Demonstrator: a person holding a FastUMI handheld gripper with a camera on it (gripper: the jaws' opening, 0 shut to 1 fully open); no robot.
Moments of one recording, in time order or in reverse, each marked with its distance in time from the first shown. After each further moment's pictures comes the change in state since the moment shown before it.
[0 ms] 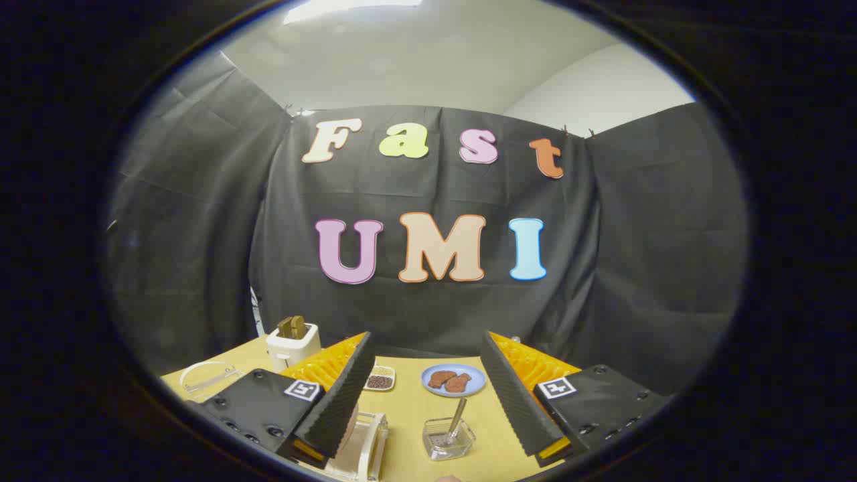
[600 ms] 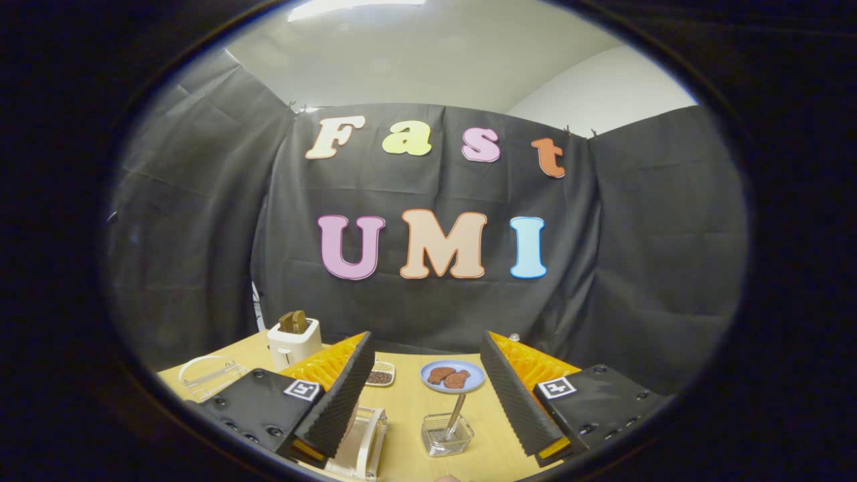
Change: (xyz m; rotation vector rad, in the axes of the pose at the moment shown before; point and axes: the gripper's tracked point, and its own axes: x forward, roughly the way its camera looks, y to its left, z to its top) arm -0.011 0.002 -0.007 -0.006 0.008 0.005
